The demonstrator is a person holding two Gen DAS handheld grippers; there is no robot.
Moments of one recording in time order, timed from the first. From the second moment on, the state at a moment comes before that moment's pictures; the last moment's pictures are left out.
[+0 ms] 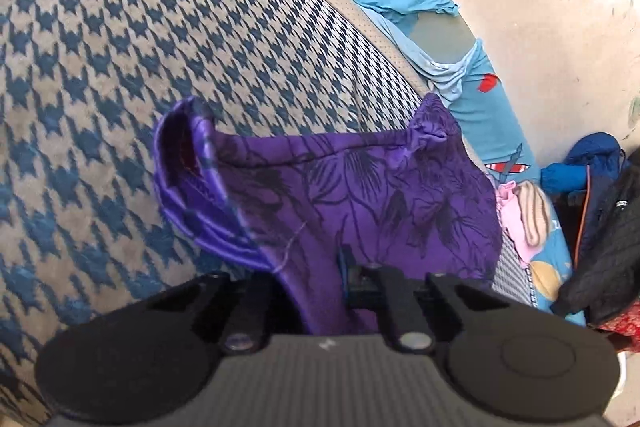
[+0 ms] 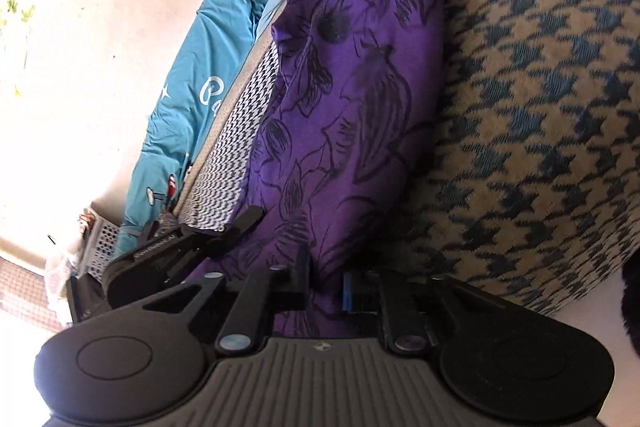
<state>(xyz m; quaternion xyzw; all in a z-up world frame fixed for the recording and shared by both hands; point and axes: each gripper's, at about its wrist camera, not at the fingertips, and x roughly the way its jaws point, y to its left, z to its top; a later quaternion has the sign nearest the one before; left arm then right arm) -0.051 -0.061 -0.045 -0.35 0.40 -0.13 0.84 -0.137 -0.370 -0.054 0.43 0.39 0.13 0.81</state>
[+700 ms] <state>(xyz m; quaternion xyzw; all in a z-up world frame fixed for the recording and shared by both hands) -0.041 0.012 0.035 -0.28 0.34 -0.07 0.89 -0.114 -0.259 -0.036 0.34 0.41 0.27 0.80</state>
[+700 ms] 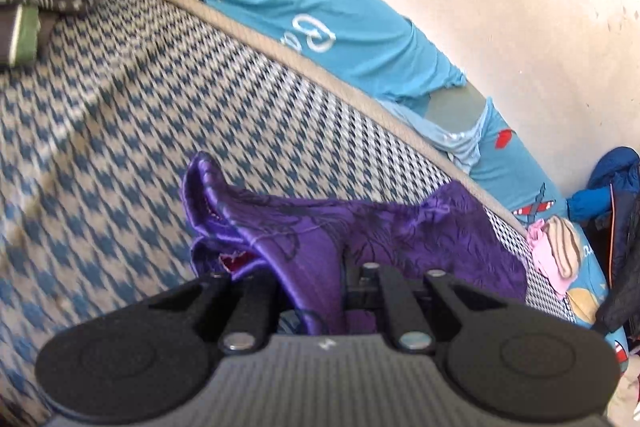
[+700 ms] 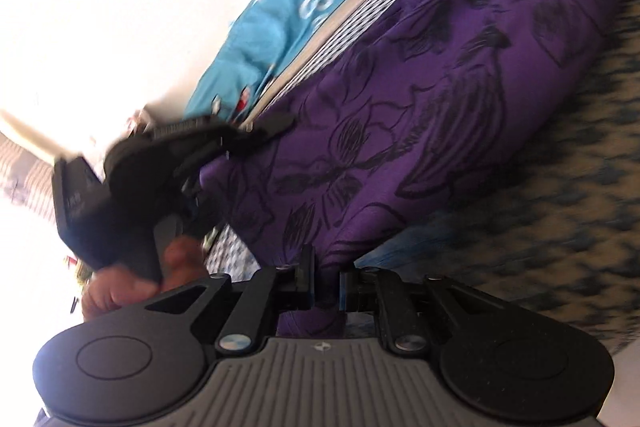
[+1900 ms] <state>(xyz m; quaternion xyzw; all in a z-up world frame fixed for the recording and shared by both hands) -0.008 0.072 0.040 -0.25 0.34 0.08 0.90 -0.081 -0.212 -0.011 0.24 0.40 0.36 0.81</state>
